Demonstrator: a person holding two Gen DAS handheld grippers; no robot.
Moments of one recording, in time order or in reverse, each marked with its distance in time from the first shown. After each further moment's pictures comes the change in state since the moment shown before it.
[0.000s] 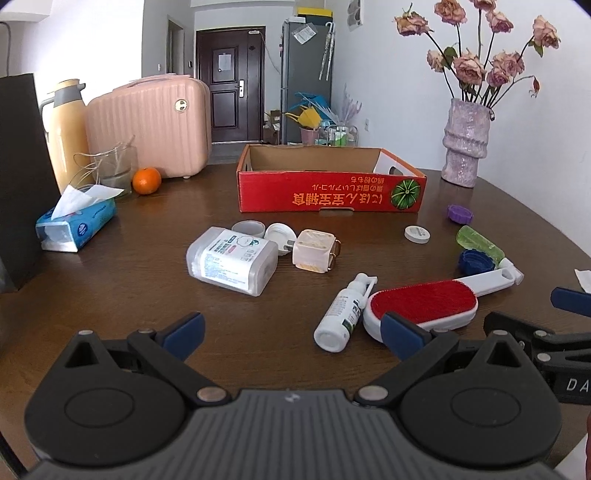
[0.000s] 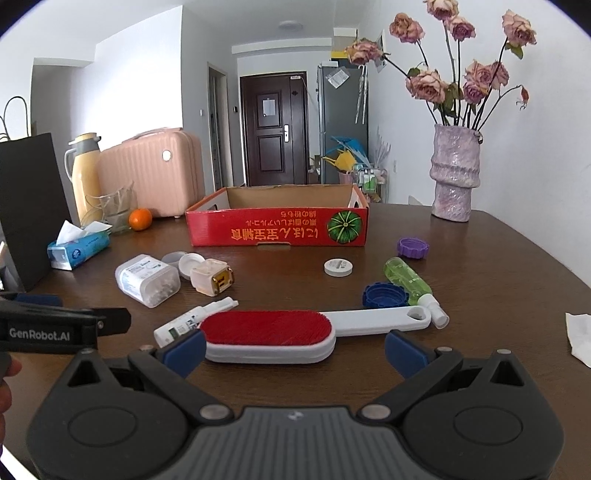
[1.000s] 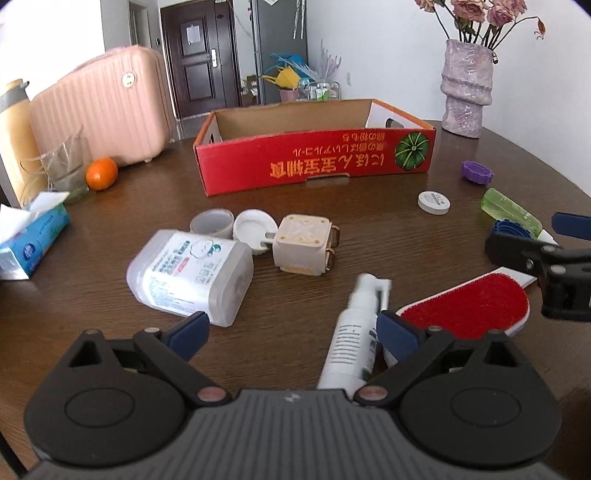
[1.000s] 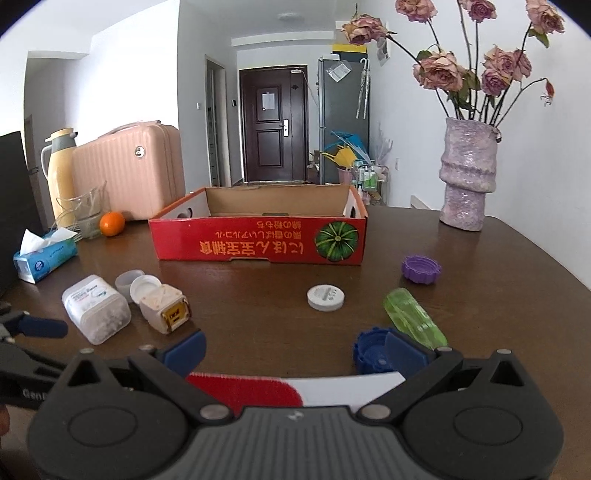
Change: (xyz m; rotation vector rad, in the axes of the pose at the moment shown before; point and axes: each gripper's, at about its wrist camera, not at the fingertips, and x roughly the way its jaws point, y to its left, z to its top) left arm 0.098 -0.011 0.026 0.107 0.143 -0.020; right arm 0.091 -0.026 0.040 -0.006 0.018 0.012
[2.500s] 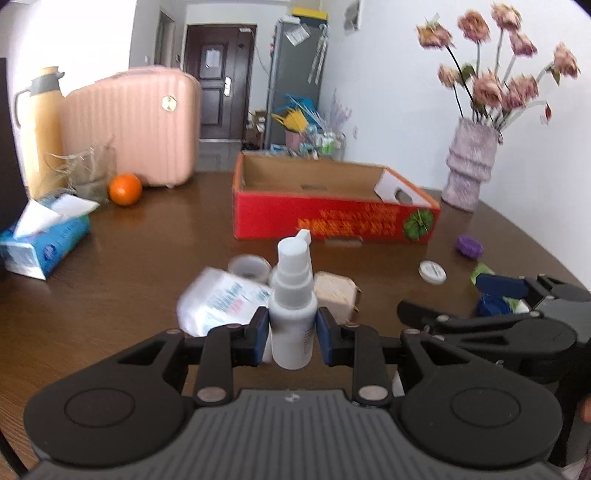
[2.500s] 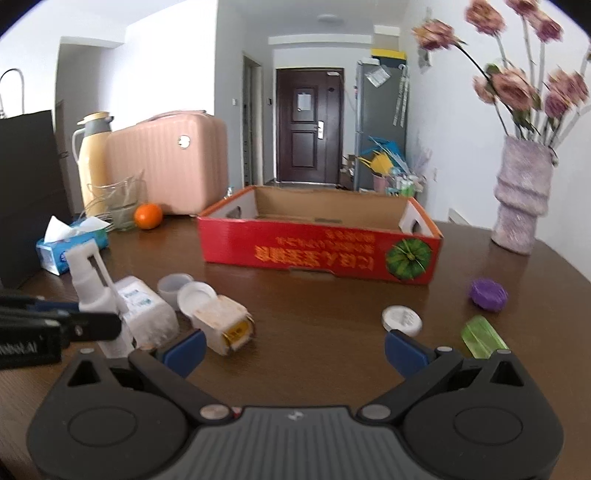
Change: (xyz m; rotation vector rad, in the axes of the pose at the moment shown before) left arm -0.047 0.057 0.011 -0.151 -0.164 -0.064; right arm 0.029 0.066 0.018 -0.104 -0.007 0.082
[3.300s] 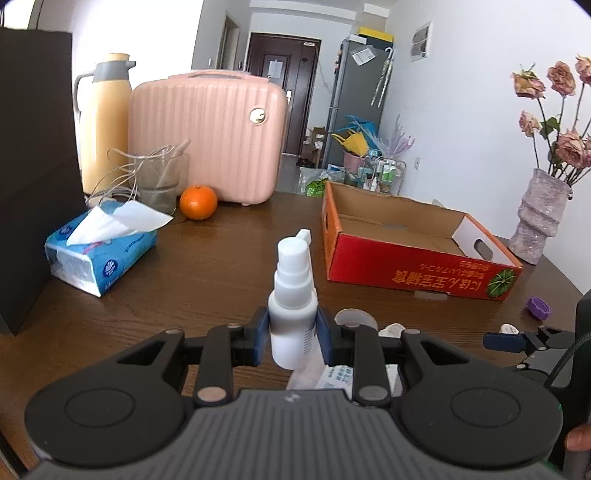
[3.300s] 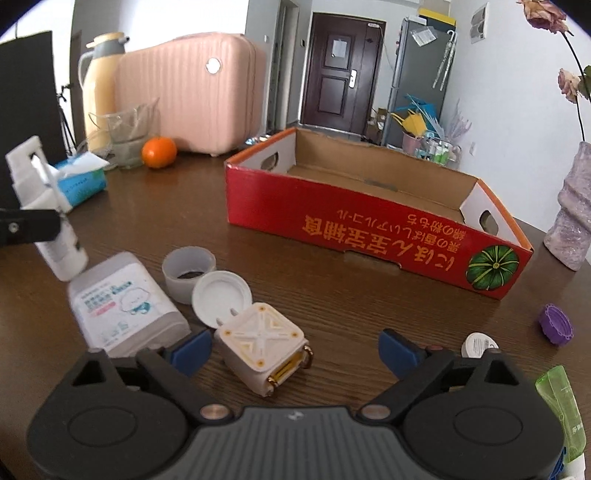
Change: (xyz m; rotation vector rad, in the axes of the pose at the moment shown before) left arm 0.027 0.079 0.028 -0.137 -0.041 0.138; right arm 0.099 0.047 0.028 -0.101 0.225 0.005
